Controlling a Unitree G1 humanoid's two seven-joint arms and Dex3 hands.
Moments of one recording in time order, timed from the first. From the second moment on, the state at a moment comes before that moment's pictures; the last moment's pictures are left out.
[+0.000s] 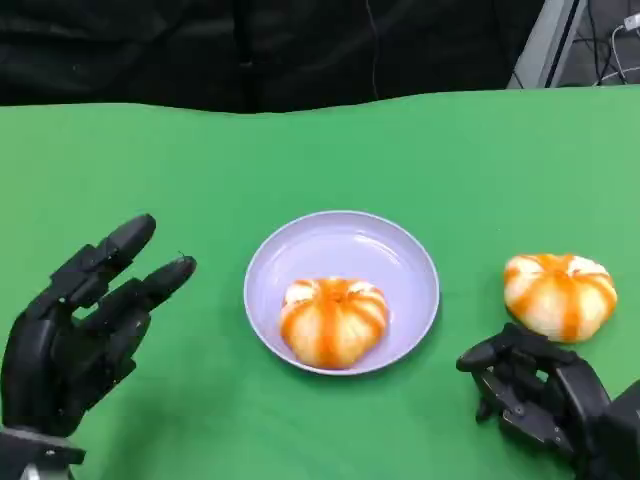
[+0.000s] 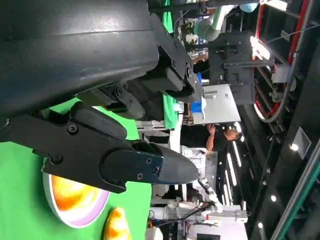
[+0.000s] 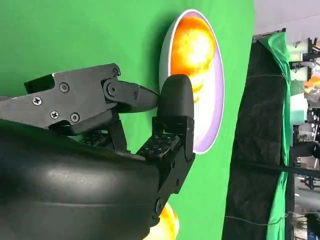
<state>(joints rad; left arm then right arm) -0.10 0.06 0.19 0.53 -0.54 -0.65 -0.65 -0.22 -0.01 -0.07 0.98 0.08 -0.76 0.35</state>
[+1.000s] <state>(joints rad) -0.12 0.07 0.42 0.82 -0.55 -0.60 -0.75 -0.21 -0.02 -0.07 0.98 0.09 -0.76 0.36</state>
